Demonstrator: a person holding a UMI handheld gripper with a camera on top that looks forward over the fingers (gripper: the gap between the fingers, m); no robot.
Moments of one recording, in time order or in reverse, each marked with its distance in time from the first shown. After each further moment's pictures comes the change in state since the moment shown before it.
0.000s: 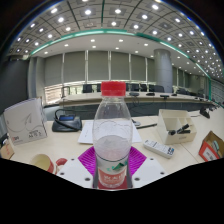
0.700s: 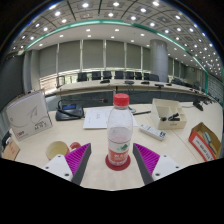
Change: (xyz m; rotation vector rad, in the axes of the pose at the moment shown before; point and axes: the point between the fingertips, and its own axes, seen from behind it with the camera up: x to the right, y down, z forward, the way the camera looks) arm -0.019 0.023 -0.080 -0.145 0.063 0.013
